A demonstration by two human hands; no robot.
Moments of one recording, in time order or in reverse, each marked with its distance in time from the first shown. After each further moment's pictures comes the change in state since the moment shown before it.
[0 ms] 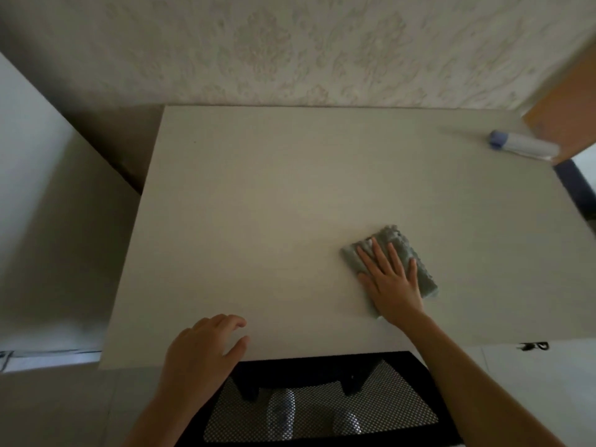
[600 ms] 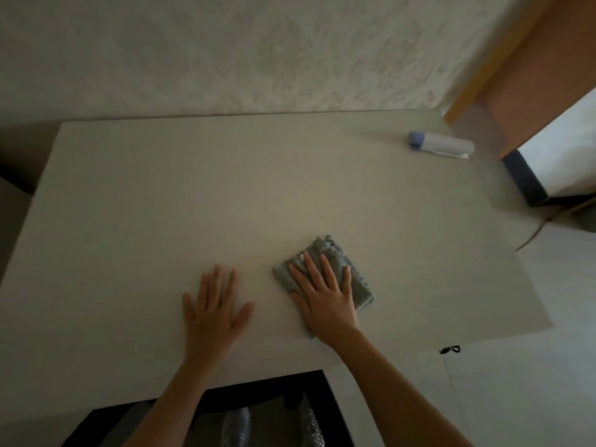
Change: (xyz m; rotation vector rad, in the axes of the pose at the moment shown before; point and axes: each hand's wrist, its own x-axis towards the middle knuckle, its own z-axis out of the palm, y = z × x) left_hand 0.111 0.143 0.104 0.135 -0.031 -0.082; right_hand -0.002 0.067 0.005 0.077 0.104 -0.082
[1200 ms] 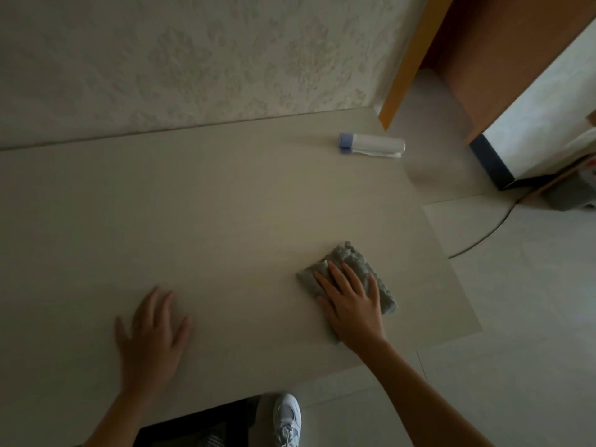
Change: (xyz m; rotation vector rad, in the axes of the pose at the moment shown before) left_hand 0.014 0.079 -0.010 0.028 0.187 -0.068; right_hand -0.033 0.188 -0.036 -0.017 0.030 0.115
